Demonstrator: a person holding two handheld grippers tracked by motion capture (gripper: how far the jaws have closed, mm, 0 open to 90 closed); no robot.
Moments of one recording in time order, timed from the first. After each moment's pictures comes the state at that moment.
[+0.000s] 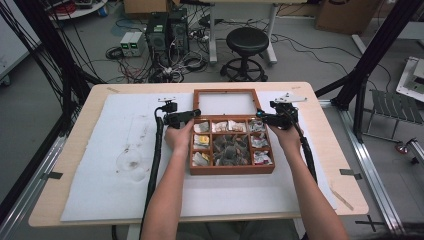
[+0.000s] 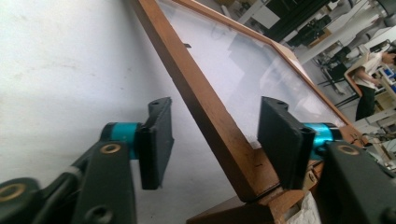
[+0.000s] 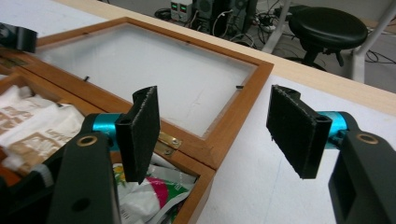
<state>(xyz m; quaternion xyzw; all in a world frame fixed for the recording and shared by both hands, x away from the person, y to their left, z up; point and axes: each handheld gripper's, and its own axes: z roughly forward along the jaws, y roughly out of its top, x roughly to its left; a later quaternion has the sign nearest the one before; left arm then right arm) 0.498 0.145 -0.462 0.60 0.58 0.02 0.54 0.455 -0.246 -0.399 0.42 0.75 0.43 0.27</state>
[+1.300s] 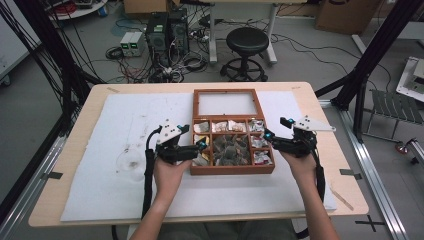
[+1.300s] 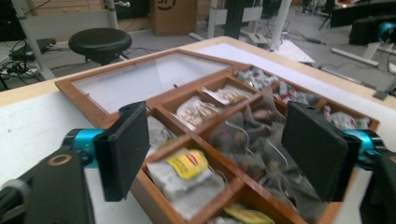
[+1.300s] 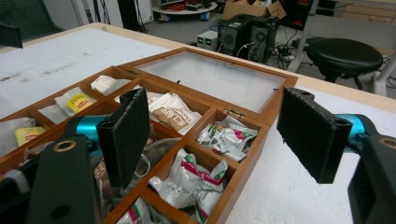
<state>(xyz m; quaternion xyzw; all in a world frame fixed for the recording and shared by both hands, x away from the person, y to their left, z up) 0.331 0.125 -0.390 0.72 0.35 0.21 0.56 0.342 -0.258 -0.374 0.39 0.73 0.50 0.26</state>
